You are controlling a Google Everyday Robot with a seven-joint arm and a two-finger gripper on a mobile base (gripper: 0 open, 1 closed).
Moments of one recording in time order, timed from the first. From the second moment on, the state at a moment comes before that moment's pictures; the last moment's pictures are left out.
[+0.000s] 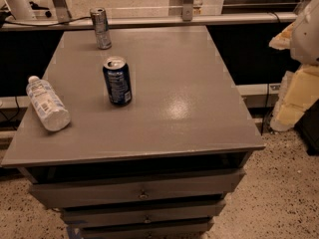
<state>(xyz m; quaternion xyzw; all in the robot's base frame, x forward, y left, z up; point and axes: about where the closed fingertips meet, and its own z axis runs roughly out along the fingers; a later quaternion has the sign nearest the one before) 0.438 -0.216 0.978 -0.60 0.78 -0.04 0.16</state>
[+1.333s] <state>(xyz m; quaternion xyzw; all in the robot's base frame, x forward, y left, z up) 0.475 -0.083 0.918 -0.62 0.73 0.08 0.27</state>
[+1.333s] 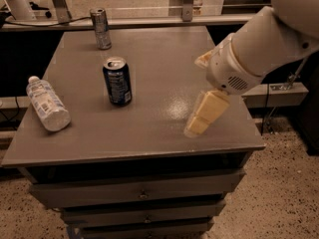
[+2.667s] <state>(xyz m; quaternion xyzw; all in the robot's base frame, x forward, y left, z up) 0.530 0.025 0.884 -0.57 0.70 0.20 0.39</state>
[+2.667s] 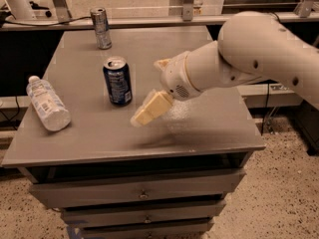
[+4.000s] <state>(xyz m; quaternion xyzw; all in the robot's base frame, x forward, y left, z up) 0.598 0.123 0.878 -0.46 0.64 0.31 0.52</state>
